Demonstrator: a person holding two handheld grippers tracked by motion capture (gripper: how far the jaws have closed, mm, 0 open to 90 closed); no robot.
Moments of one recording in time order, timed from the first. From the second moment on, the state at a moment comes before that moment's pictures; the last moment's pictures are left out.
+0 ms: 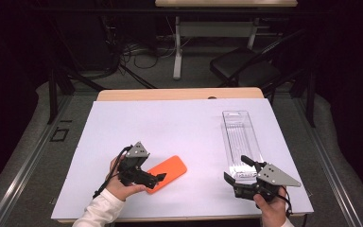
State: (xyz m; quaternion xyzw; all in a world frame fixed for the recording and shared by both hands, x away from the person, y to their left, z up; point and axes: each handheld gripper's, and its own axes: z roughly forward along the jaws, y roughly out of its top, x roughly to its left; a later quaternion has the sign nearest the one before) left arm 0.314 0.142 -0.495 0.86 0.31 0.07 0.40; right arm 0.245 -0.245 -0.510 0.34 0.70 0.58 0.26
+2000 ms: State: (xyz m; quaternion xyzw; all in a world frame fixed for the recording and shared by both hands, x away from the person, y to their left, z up) left arm 0.347 0.095 -0.546 0.93 0.30 0.05 0.20; right arm 0.246 -0.244 -0.513 0.33 0.70 0.58 0.25
